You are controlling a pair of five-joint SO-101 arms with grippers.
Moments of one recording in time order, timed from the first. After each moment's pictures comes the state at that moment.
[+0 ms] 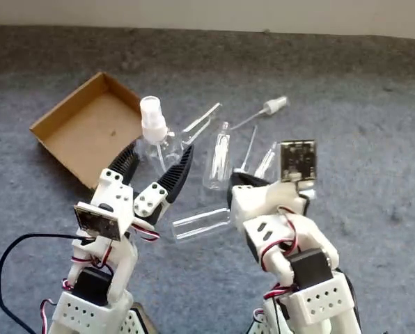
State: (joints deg) left arm 14.2 -104.0 95.3 5.1 5.5; right arm -25.6 -74.5 64.0 50.2 -13.8
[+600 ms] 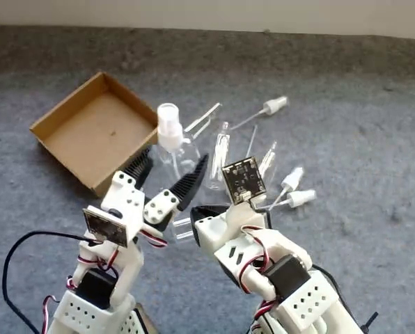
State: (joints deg) left arm 20.3 -104.0 95.3 4.8 5.5; right arm -42.2 -74.5 70.0 50.2 -13.8
